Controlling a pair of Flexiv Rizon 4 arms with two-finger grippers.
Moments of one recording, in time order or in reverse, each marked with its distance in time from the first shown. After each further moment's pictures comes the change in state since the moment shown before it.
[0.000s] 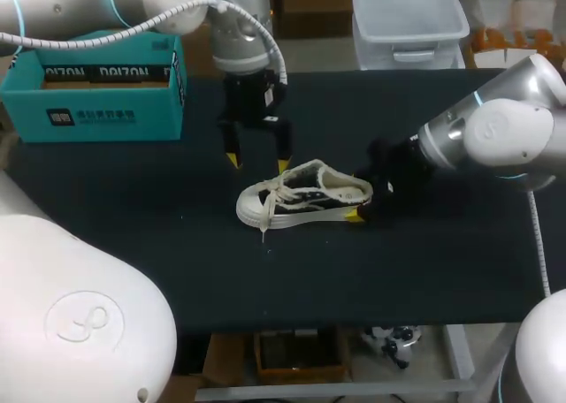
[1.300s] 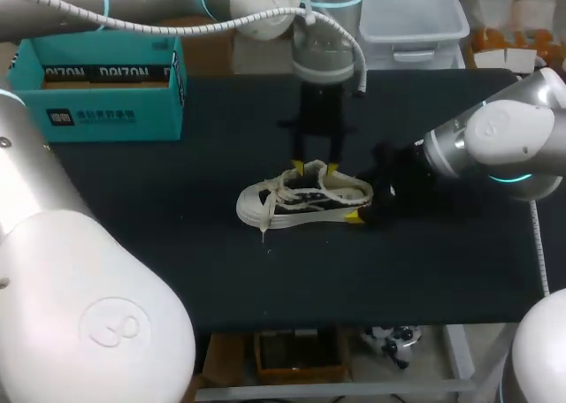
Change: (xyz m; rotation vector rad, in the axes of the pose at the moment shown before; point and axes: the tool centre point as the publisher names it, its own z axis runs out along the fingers) left arm 0.097 -0.027 0.014 0.051 -0.141 -0.281; right arm 0.002 -0.001 0.000 -0.051 -0.026 -0.006
